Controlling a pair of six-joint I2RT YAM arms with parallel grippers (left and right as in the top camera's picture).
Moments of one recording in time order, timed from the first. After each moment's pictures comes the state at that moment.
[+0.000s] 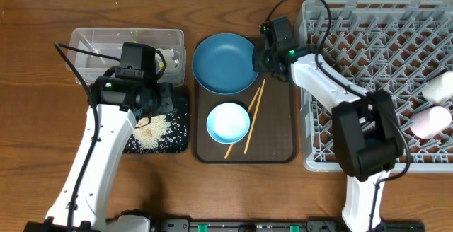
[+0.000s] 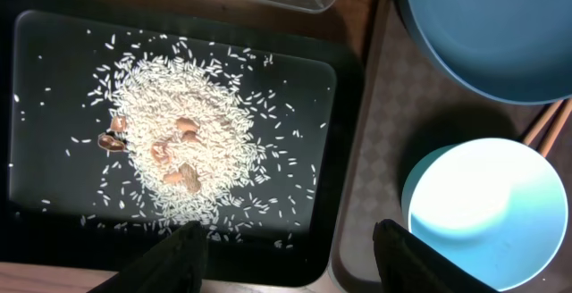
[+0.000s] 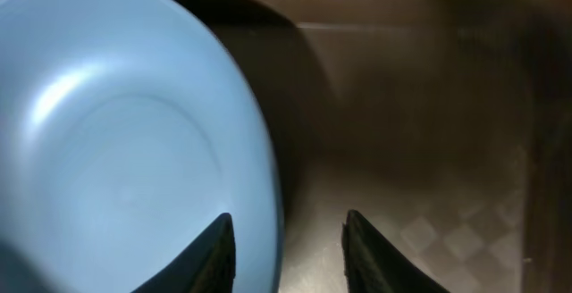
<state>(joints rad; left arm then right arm) -0.12 1.39 1.19 -1.04 0.01 -0.33 0.40 2.11 1.50 -0.37 -0.06 0.39</state>
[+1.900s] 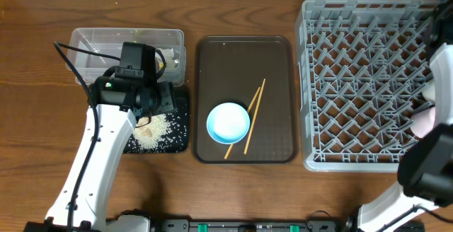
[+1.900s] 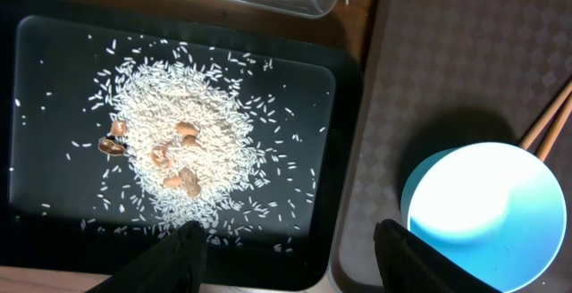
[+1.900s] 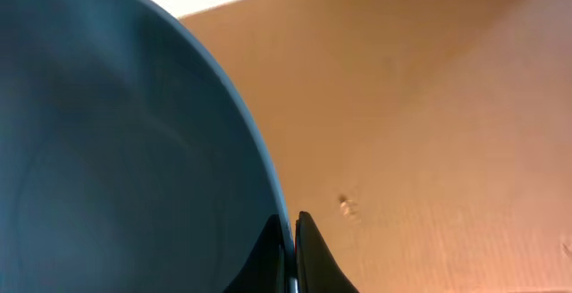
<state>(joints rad) -0.12 1.39 1.19 -1.03 0.01 -0.33 -0.30 1.89 1.66 0.12 0.70 -1.23</state>
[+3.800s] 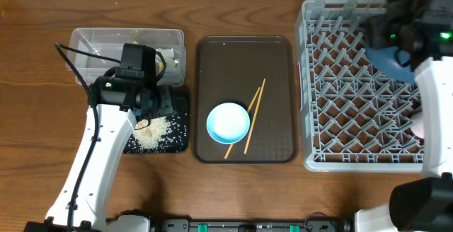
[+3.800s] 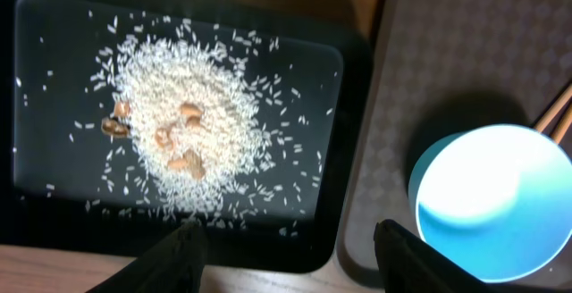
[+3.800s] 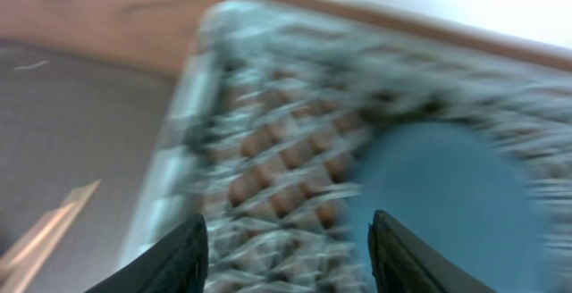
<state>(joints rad) -0.12 1.39 1.19 -1.08 0.01 -0.33 -0.07 1.66 1.66 -0.87 -0.16 -0.24</state>
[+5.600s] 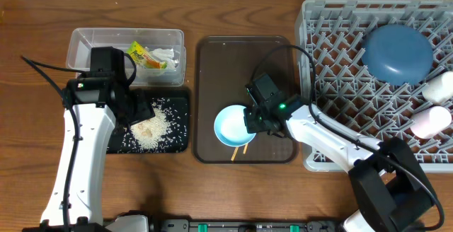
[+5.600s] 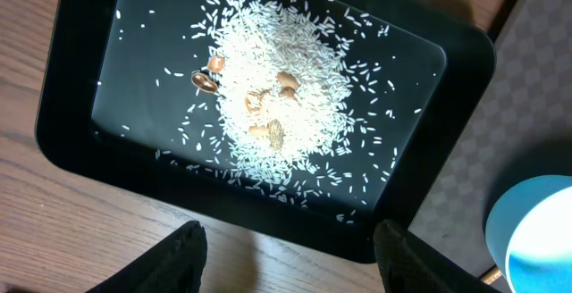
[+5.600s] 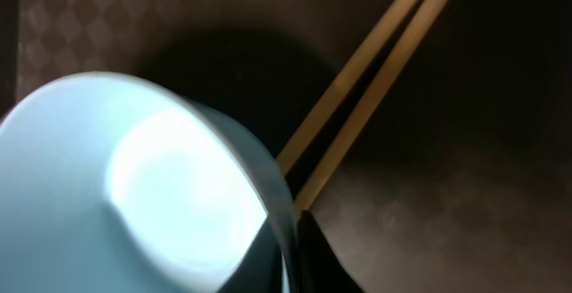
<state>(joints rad) 0.06 1.39 1.19 -1.16 -0.01 -0.33 0.64 1.74 1.03 -0.48 -0.08 0.46</state>
